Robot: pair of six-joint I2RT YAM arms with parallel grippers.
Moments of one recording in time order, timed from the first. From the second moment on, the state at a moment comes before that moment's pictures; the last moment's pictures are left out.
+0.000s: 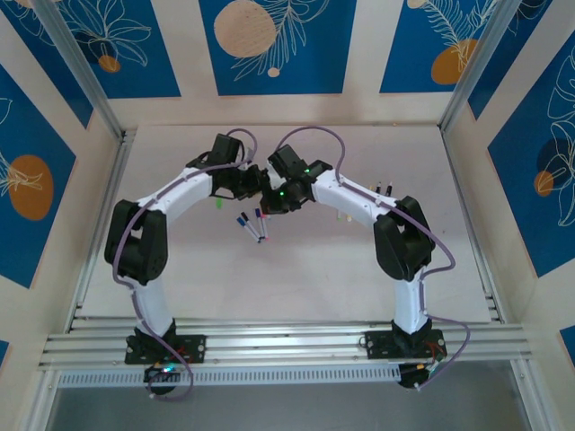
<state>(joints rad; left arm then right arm) -0.38 1.88 1.45 -0.49 0.50 -0.70 0.70 1.96 1.61 -0.70 -0.32 0.45</state>
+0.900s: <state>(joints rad) -0.29 2.04 1.71 -0.72 0.17 -0.51 0.60 1.74 1.34 -0.73 -0.22 0.50</state>
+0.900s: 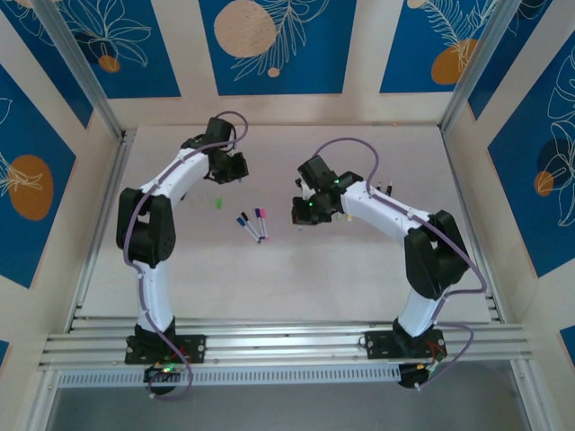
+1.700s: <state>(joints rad) -0.29 2.16 1.66 -0.83 -0.08 -0.38 0.51 1.86 1.42 -0.76 -0.07 0.45</state>
